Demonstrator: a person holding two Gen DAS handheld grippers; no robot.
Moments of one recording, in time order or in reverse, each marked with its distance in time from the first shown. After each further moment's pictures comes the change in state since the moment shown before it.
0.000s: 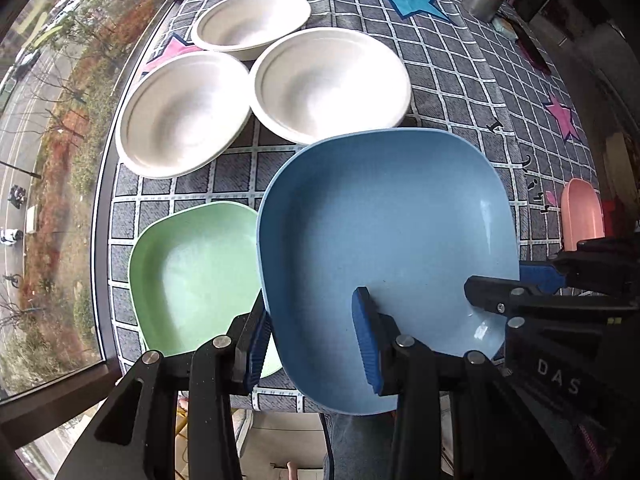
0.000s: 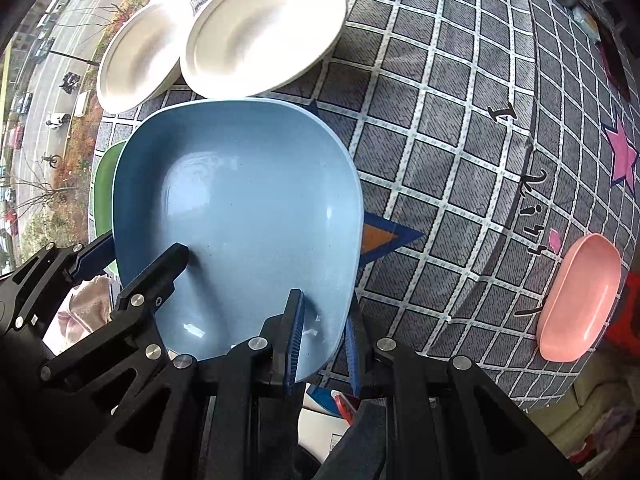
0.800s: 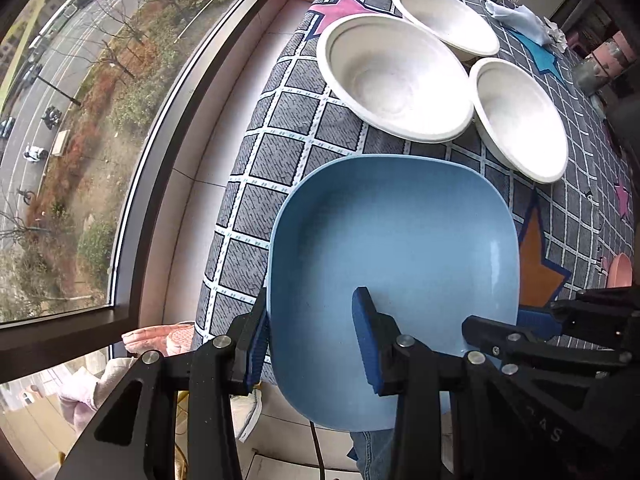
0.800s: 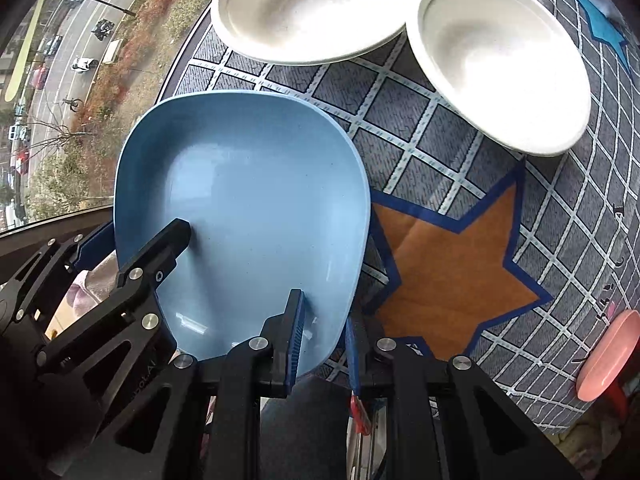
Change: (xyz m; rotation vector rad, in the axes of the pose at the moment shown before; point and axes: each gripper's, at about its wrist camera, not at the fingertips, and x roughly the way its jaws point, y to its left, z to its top) left arm 0.015 0.176 -0.022 -0.275 -0.027 0.073; right arm 0.077 0.175 0.031 -0.176 0.075 0.042
